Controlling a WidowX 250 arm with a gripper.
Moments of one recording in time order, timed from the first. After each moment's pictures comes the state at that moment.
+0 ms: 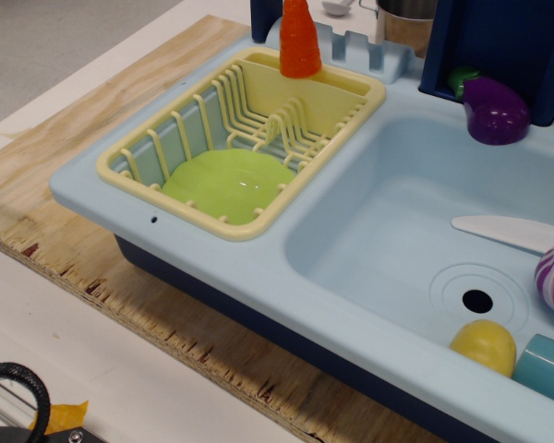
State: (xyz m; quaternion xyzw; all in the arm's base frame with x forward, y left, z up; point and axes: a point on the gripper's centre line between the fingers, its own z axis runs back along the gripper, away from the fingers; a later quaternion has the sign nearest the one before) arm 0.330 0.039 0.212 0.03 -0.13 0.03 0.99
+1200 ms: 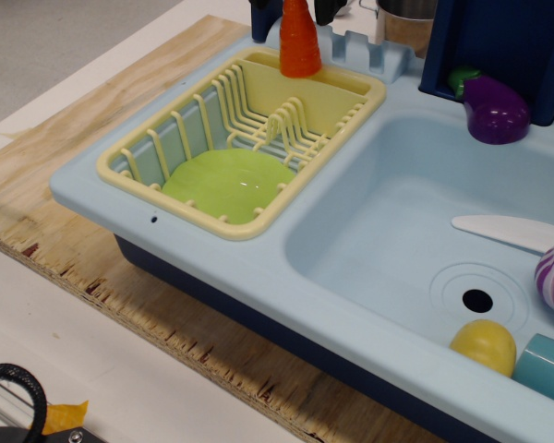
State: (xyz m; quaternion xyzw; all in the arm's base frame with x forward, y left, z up) arm 0.359 0.040 0.177 0.01 -0.13 0.00 0.99
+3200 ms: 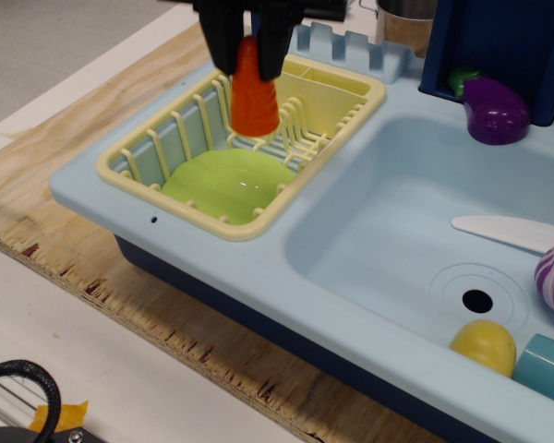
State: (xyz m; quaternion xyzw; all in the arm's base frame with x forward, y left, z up) arm 0.261 0.018 0.175 0.03 -0.11 0.17 0.98
